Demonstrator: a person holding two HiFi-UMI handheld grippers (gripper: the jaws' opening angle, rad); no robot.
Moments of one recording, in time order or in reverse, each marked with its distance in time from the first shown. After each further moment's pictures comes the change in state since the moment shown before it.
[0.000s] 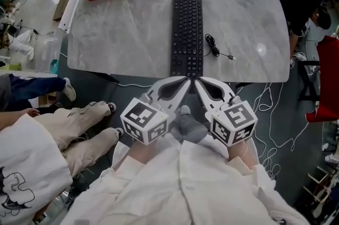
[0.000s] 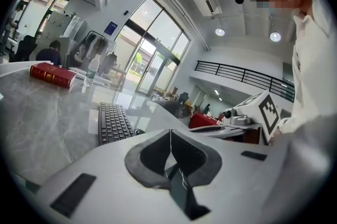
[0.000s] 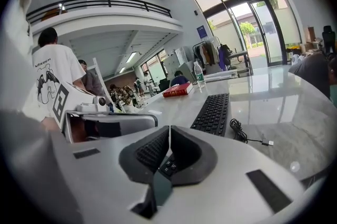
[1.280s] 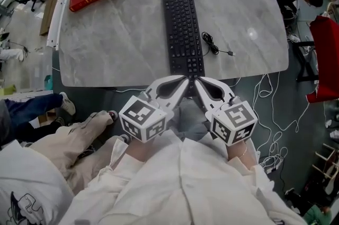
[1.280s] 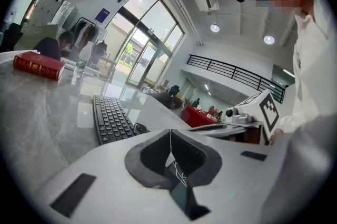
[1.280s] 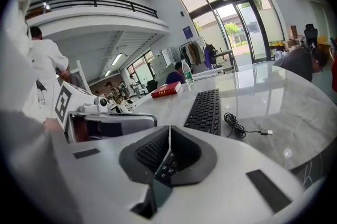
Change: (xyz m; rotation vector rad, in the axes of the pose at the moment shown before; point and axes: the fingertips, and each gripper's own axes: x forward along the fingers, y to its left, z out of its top) left arm 0.008 0.034 -0.008 -0.002 0.100 -0.131; right arm 0.026 -0.010 -0.008 0.097 -0.007 -0.135
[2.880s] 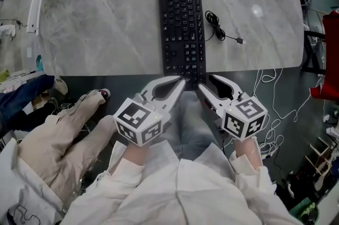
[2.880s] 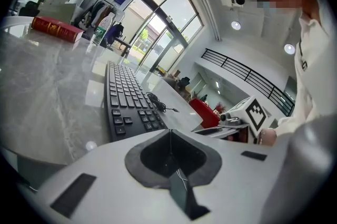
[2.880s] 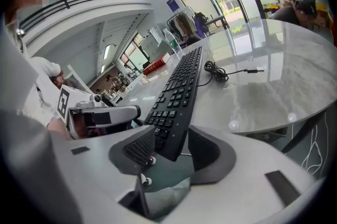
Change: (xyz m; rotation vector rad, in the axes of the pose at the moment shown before) left arm 0.031 0.033 -0.090 -0.180 0.104 0.061; right arm 0.016 -0.067 -0.111 0.198 0.261 0.066
